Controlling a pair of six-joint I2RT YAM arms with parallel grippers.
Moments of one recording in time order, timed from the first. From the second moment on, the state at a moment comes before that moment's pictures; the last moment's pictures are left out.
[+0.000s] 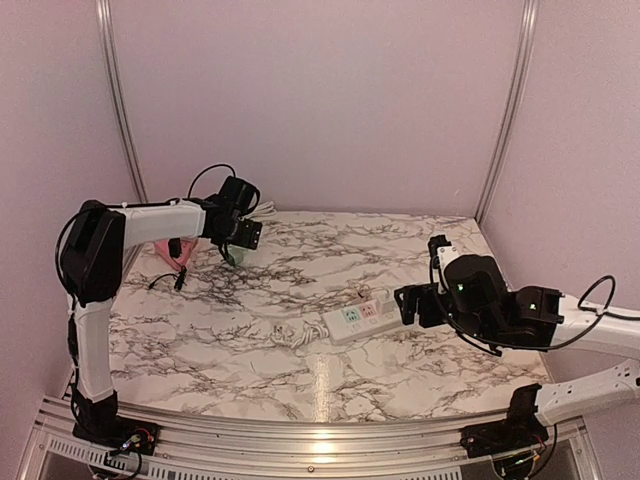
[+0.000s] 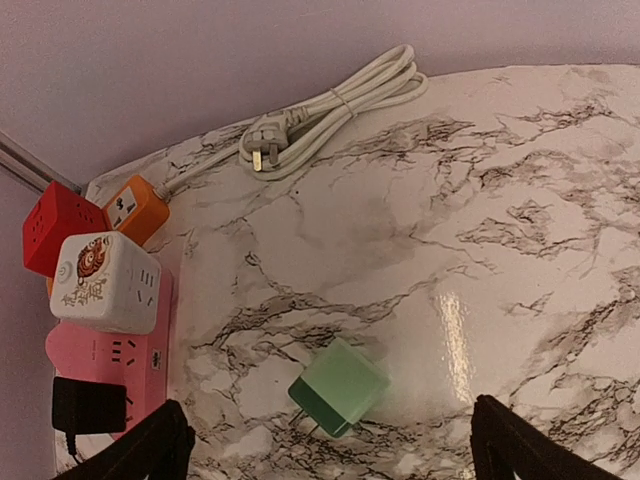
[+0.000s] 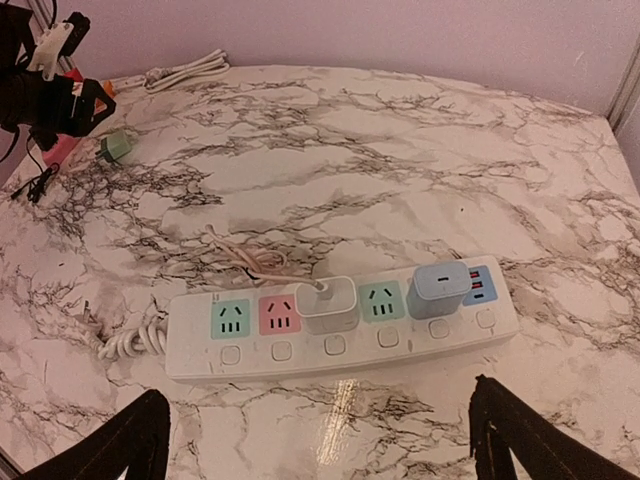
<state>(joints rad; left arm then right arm) -0.51 2.07 1.59 -0.36 -0.49 -0.14 0.99 0.96 0.71 -0.36 0.56 0.51</state>
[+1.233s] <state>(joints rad) -0.38 2.29 1.67 -0.33 -0.10 -0.10 0.99 1.11 0.77 -0.34 0.53 0.51</state>
